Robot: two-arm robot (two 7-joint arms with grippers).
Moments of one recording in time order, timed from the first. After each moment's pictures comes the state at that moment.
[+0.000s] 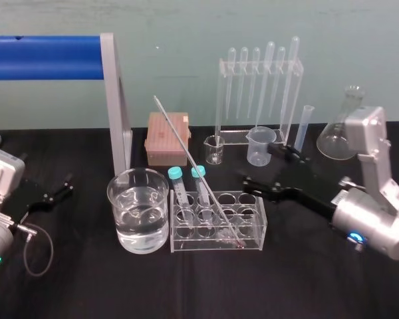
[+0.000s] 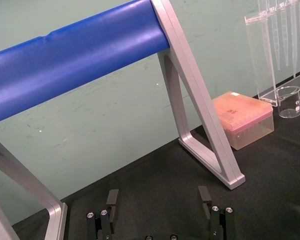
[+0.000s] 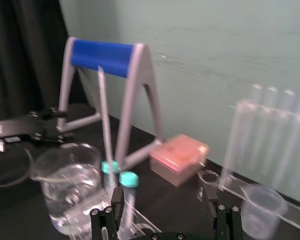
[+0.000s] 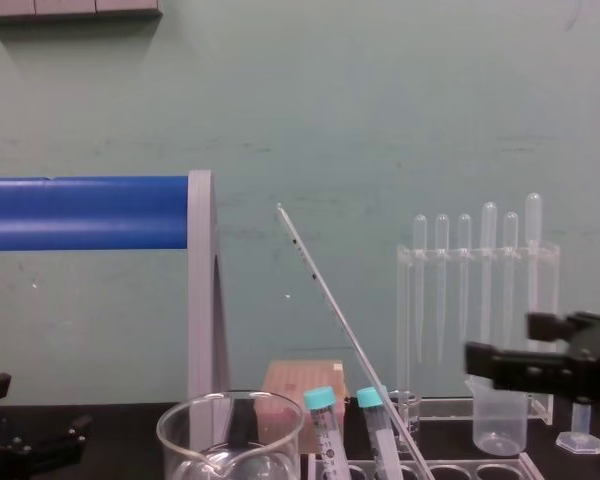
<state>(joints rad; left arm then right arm) -0.20 0.60 0.45 -1.41 -0.25 -0.12 0.03 0.17 0.62 -0.39 -1.66 0.53 0.05 0.36</state>
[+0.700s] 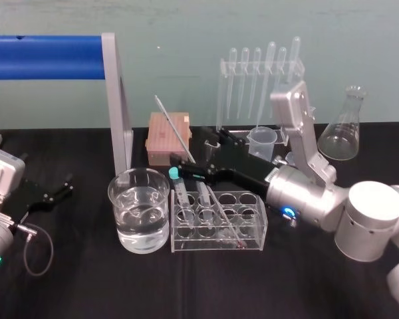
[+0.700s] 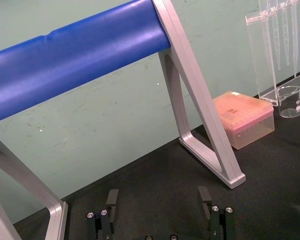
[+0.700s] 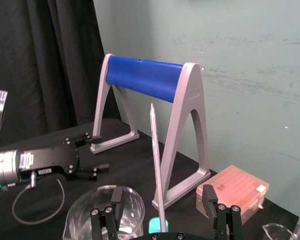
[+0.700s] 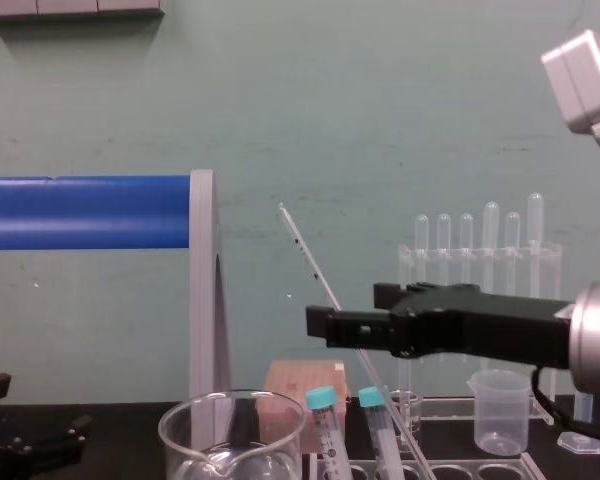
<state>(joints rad) -0.20 0.60 0.45 -1.41 -0.25 -0.12 0.03 0.35 0.41 -0.48 -1.54 0.45 0.12 0.43</state>
